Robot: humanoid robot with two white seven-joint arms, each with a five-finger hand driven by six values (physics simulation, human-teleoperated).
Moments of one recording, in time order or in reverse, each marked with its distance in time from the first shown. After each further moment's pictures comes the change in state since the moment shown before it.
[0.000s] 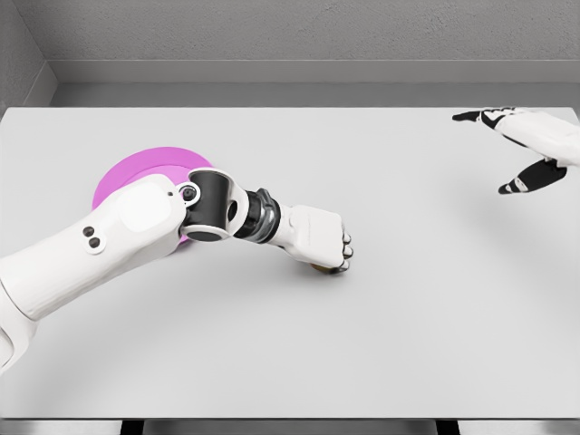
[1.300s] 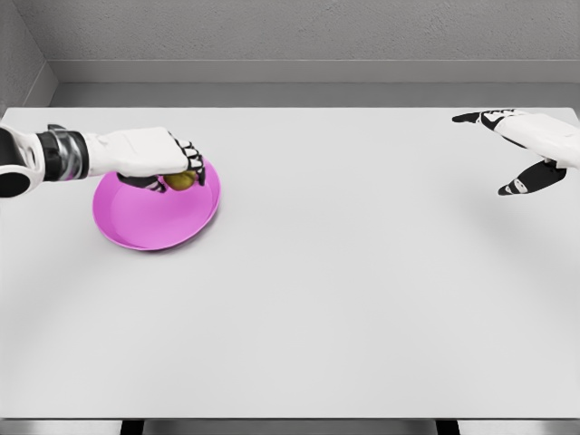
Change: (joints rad) left arm 0.169 0.375 0.462 0.082 0.241 -0.007 -0.009; right arm 0.002 0.000 0.001 0.000 0.000 0.000 0.000
